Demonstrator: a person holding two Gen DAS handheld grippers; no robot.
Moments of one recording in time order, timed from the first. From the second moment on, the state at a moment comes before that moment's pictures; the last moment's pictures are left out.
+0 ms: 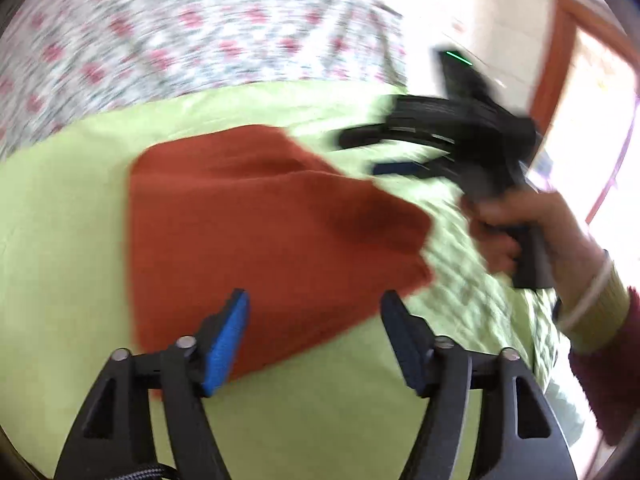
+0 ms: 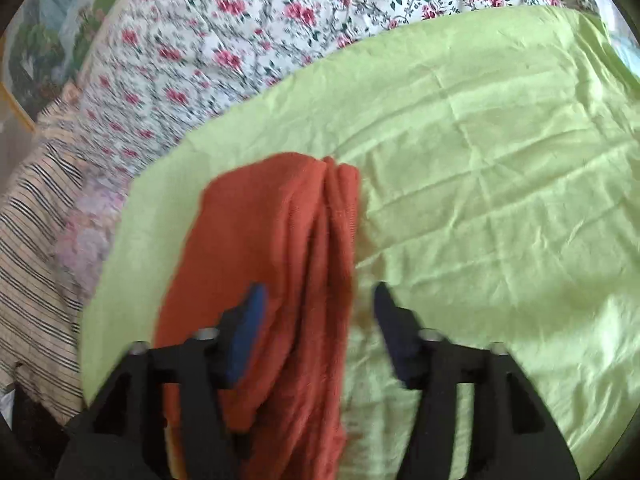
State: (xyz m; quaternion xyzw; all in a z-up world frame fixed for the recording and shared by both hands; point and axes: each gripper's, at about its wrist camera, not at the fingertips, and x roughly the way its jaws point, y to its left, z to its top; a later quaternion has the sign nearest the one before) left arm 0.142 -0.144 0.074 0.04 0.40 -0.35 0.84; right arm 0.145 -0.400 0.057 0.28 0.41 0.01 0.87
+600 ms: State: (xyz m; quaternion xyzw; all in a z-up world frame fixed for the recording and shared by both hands) left arm 0.297 -0.099 -0.012 -0.15 0.55 -0.32 0.76; right arm 0.167 -0.388 0.007 0.33 0.47 0.05 0.82
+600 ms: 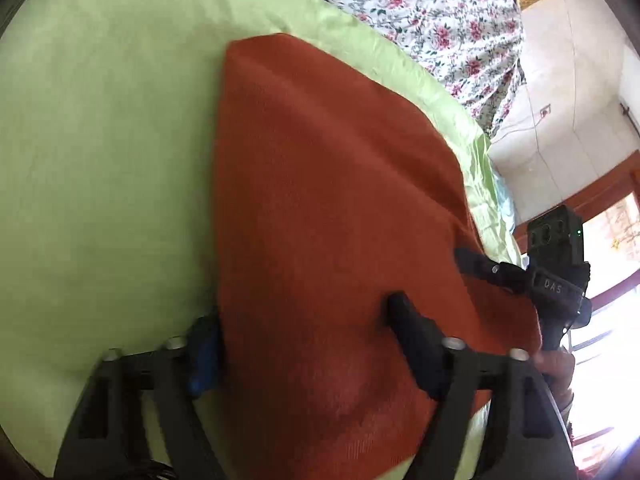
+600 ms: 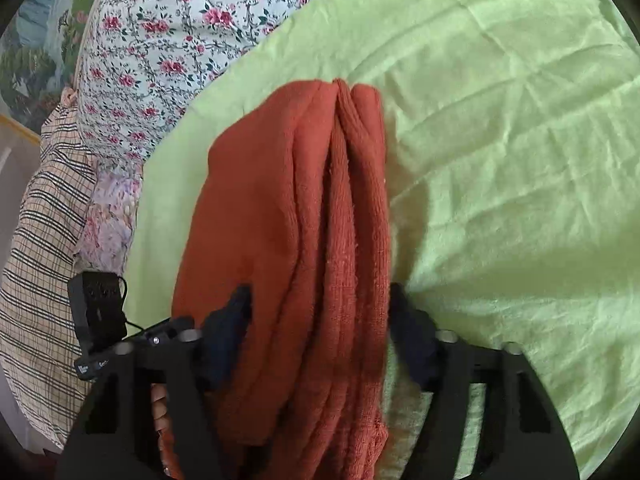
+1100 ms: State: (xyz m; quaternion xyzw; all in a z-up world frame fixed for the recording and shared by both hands) left arm 0.181 0.037 0.086 -0.11 0.44 -0.28 0.85; right arm 0.157 -0.270 0.040 0.31 0.40 0.20 0.84
